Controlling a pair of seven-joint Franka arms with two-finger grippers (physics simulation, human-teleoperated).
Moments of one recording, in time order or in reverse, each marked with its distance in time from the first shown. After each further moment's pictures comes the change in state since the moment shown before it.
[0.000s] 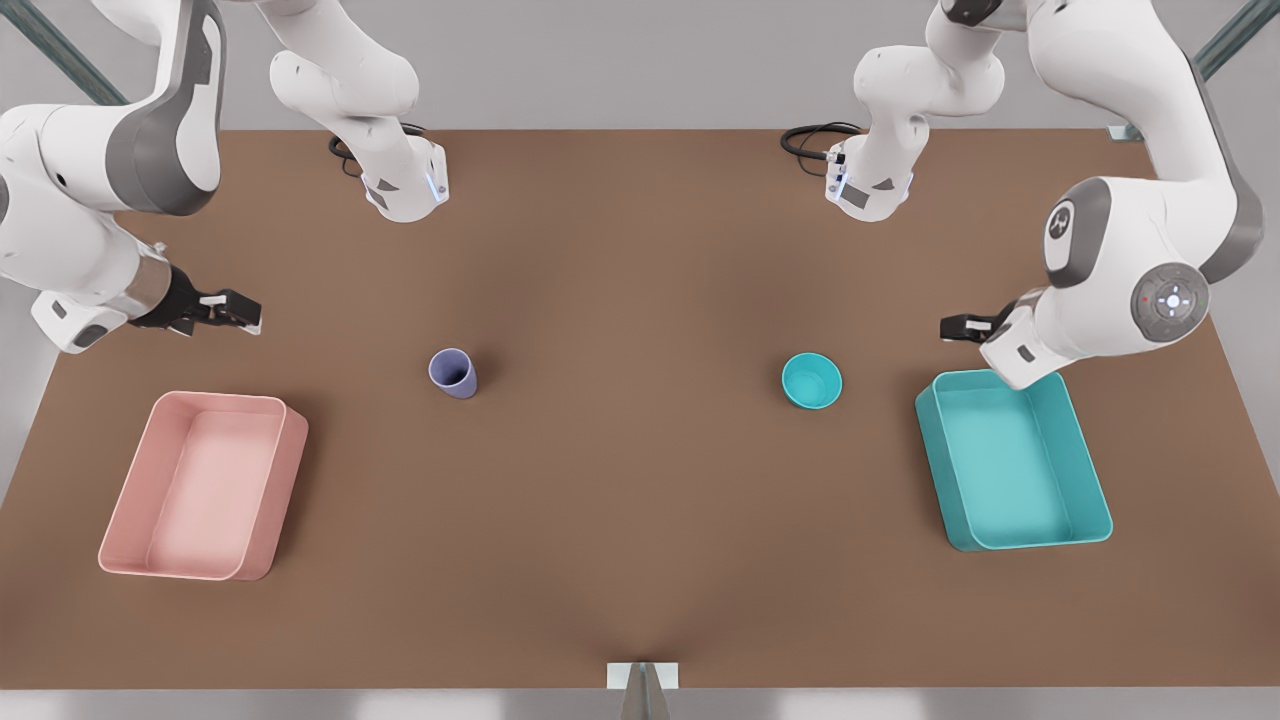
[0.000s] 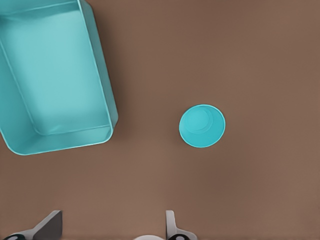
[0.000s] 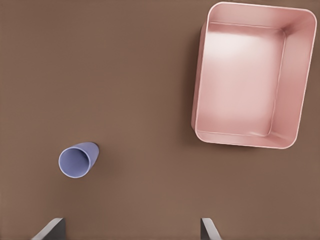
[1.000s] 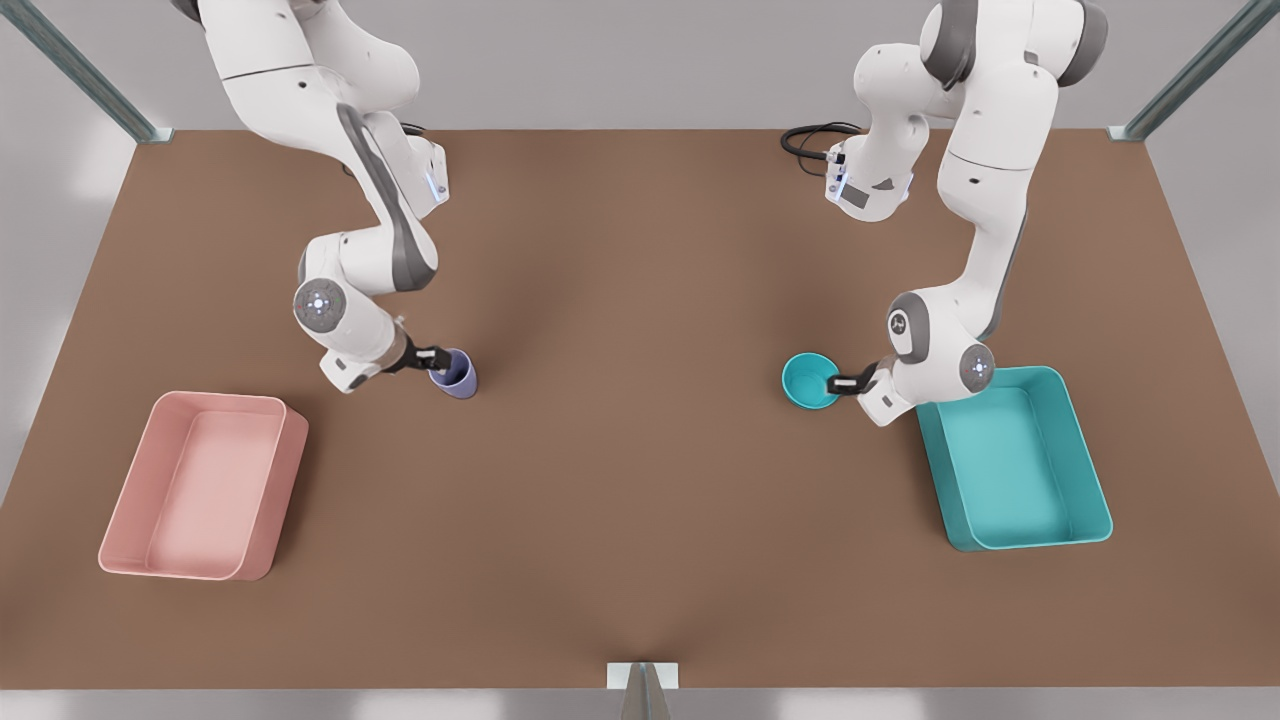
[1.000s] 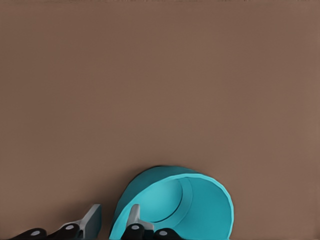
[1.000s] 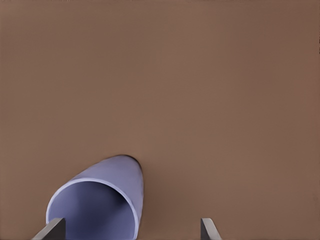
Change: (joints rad) left arm -0.083 0.211 -0.001 -0.675 -0.528 0.963 0.265; right arm 0.271 0.072 -0.002 -0.742 0.108 0.842 0.231
